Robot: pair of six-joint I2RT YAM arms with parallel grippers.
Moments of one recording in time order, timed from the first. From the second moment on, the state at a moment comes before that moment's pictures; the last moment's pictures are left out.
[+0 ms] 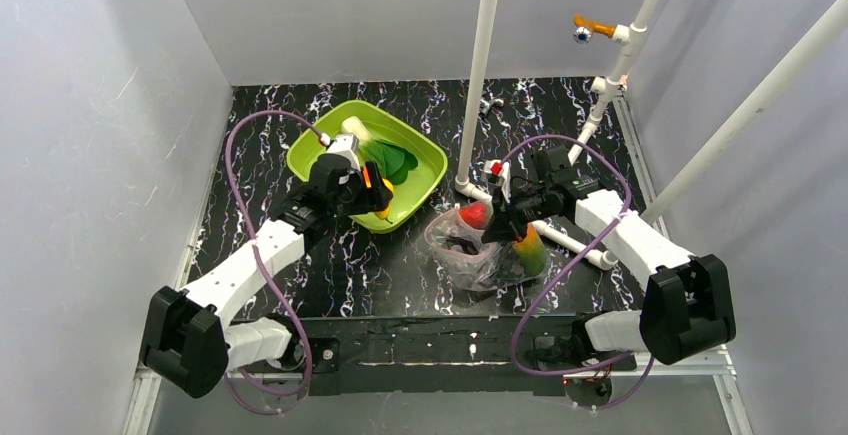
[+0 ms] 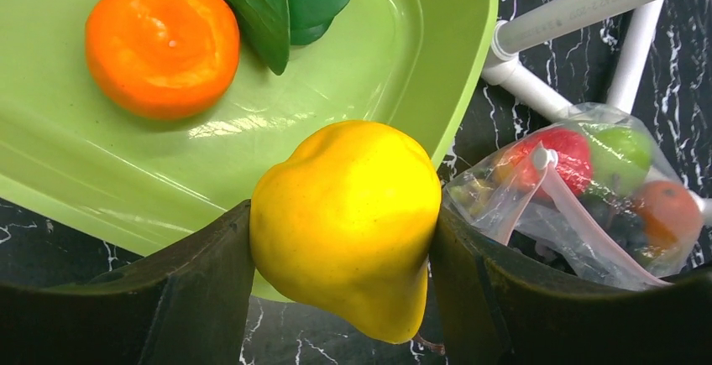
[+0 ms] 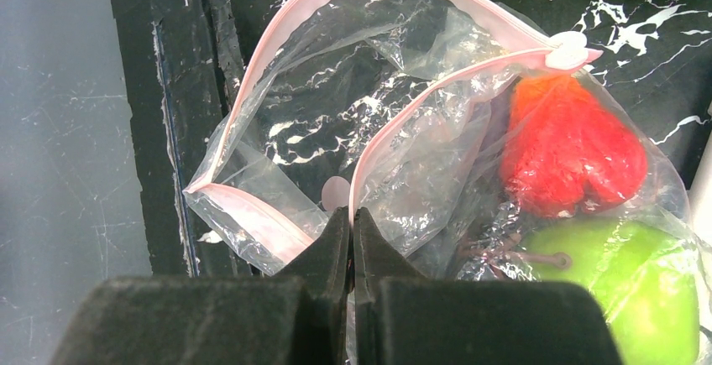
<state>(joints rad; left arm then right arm) -0.49 1.16 0.79 -0.23 -0.04 -0.51 0.37 1.32 0.91 -0.67 -0.94 -0.53</state>
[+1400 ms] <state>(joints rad) -0.43 1.37 0.86 -0.29 -0.01 -0.40 0.37 1.32 0.91 -0.67 -0.93 -0.53</state>
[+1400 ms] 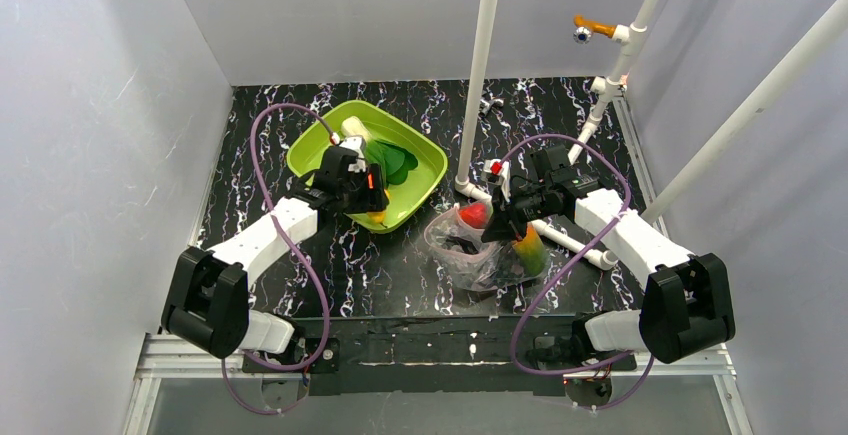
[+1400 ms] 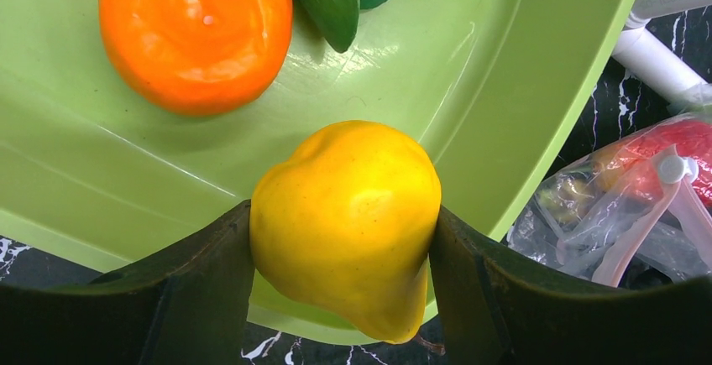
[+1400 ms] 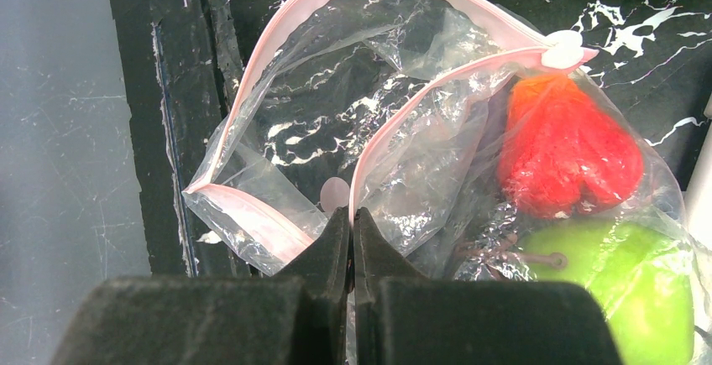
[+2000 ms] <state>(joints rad) -0.40 1.30 0.91 -0.37 -0.02 -0.41 0.36 1.32 0.91 -0.68 -0.93 -0.54</state>
